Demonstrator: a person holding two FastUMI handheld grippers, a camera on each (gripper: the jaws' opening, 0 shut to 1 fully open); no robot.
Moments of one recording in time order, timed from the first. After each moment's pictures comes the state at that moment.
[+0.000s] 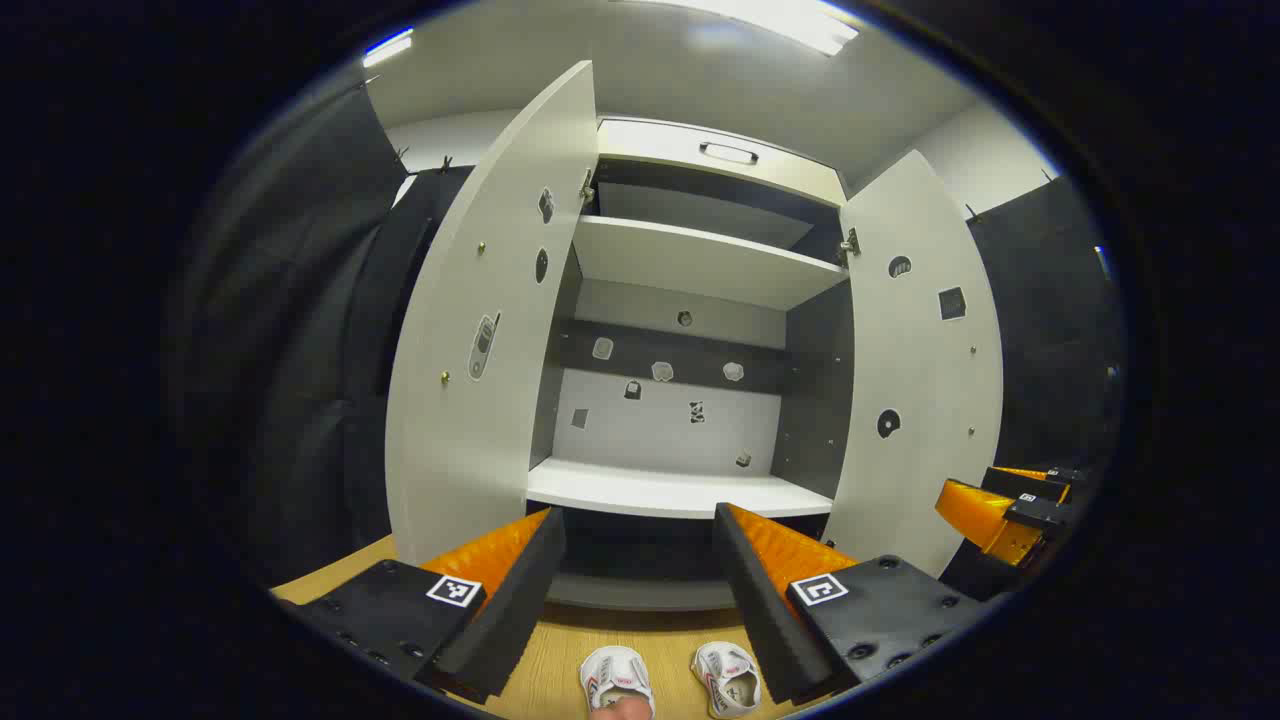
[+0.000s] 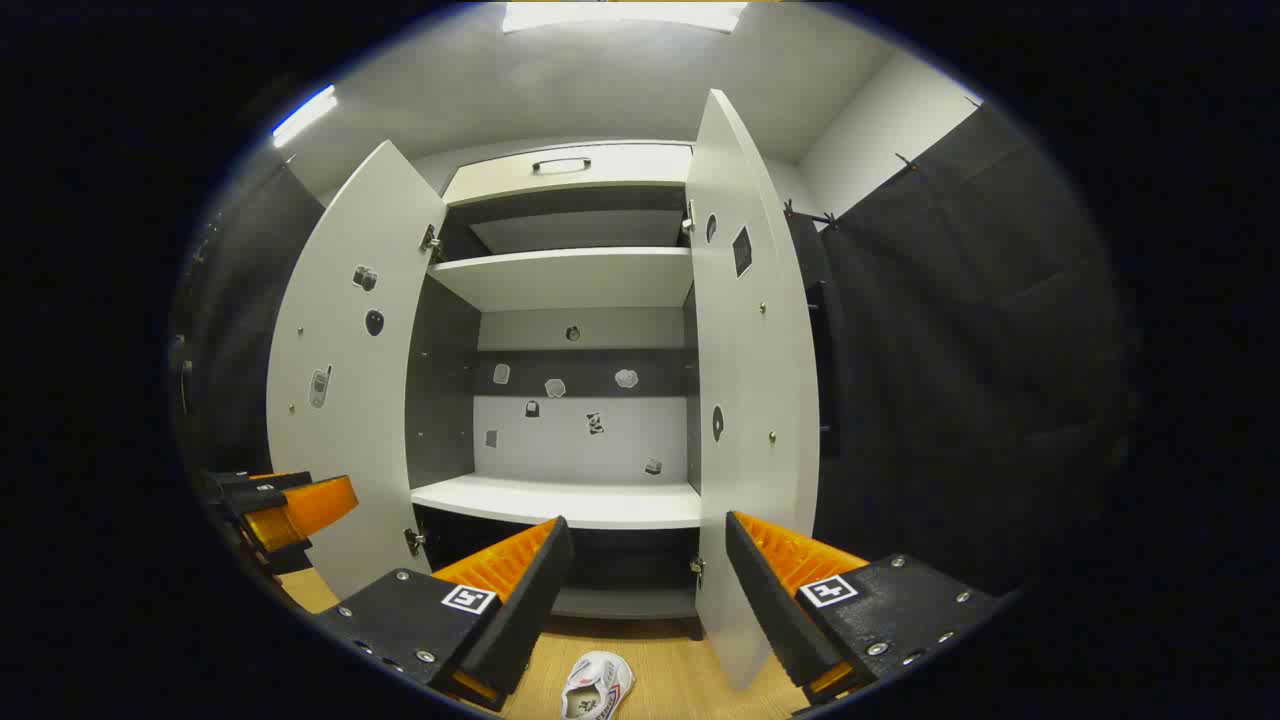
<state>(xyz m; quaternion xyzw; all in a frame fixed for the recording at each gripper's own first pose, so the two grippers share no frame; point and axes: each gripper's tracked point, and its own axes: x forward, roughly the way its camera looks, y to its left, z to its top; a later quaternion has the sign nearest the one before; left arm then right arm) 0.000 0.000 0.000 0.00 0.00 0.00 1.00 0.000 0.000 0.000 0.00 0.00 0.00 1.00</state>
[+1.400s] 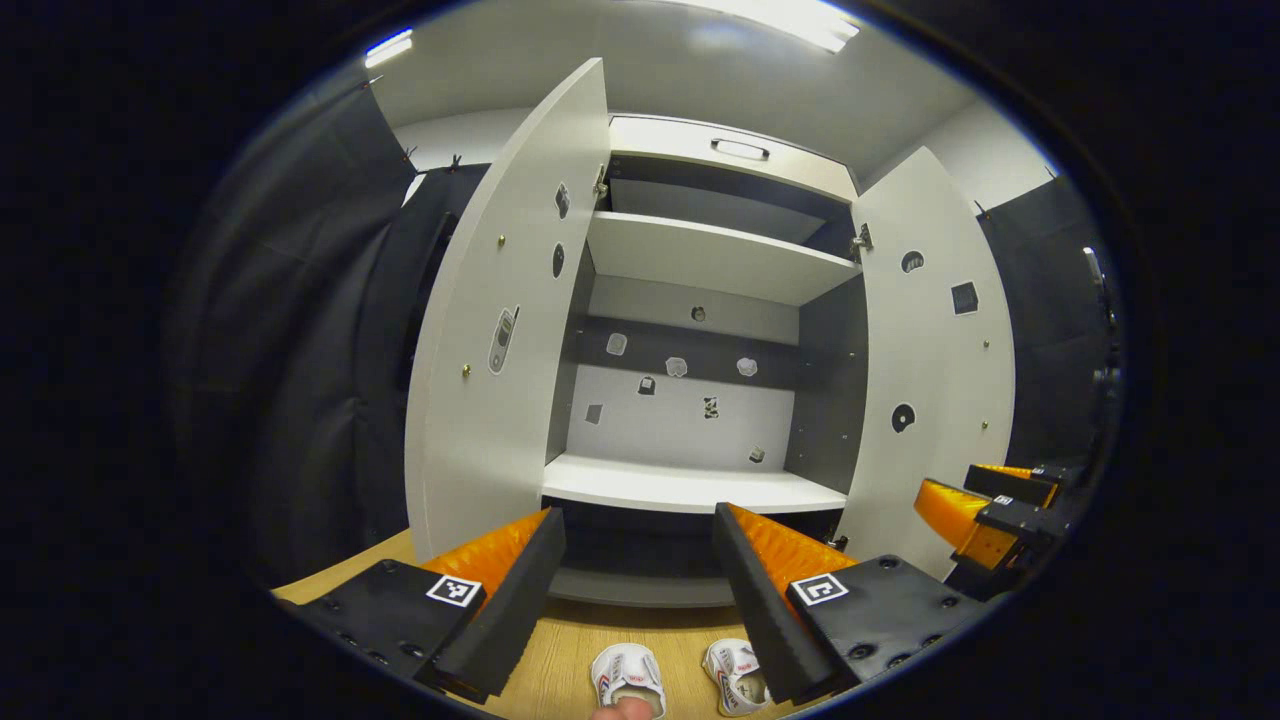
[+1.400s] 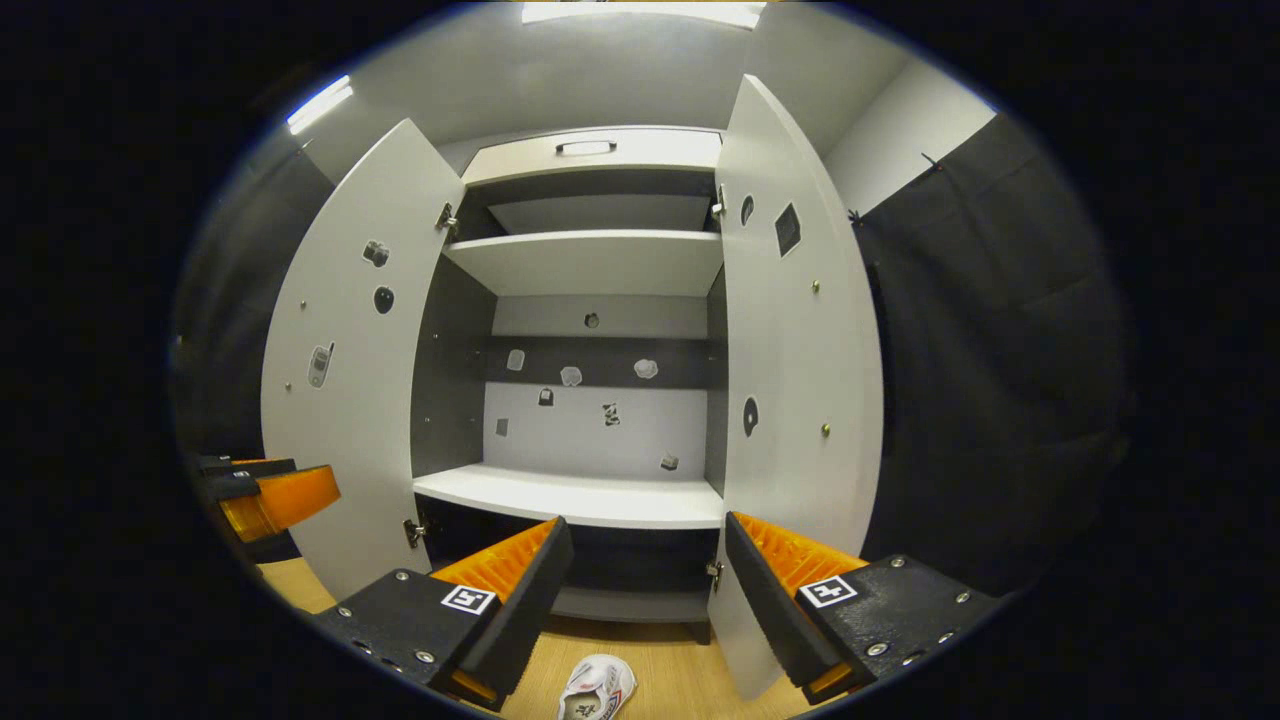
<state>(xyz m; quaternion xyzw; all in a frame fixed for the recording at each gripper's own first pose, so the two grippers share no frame) -0.003 0.012 -0.005 0.00 0.01 0.02 1.00 0.032 0.026 -0.036 -0.01 0.03 0.03 1.00</state>
